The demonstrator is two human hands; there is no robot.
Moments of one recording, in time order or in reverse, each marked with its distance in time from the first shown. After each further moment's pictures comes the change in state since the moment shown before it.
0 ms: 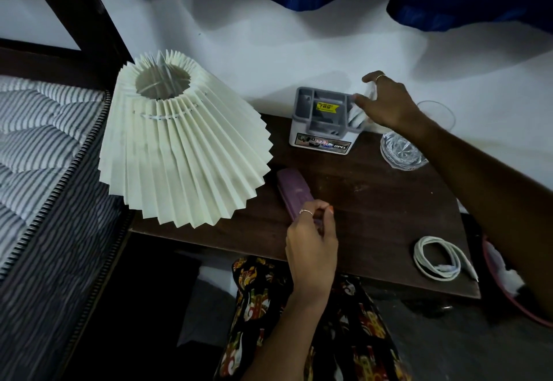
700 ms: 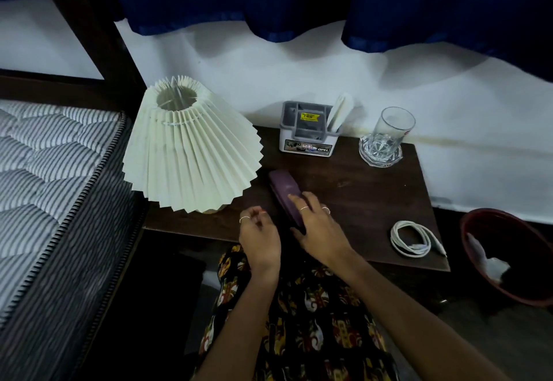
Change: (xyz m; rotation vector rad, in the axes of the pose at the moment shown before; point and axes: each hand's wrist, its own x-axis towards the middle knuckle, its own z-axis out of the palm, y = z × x) left_hand 0.006 -0.027 -0.044 -0.231 0.209 -0.378; right_hand -0.211 -0.022 0.102 -0.108 -0.277 -0.148
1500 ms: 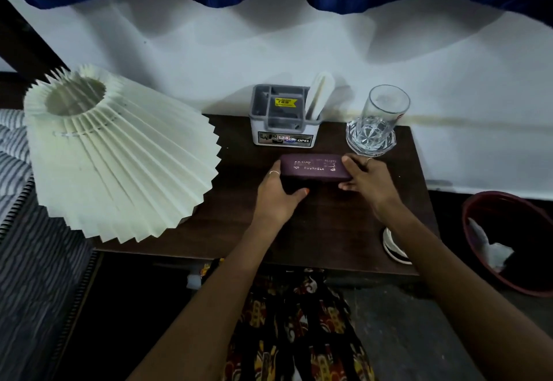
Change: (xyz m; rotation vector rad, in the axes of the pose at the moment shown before) left_hand 0.053 0.020 0.096 0.528 -0.512 0.332; right_hand 0.074 0.141 -0.041 1.053 0.317 0.462
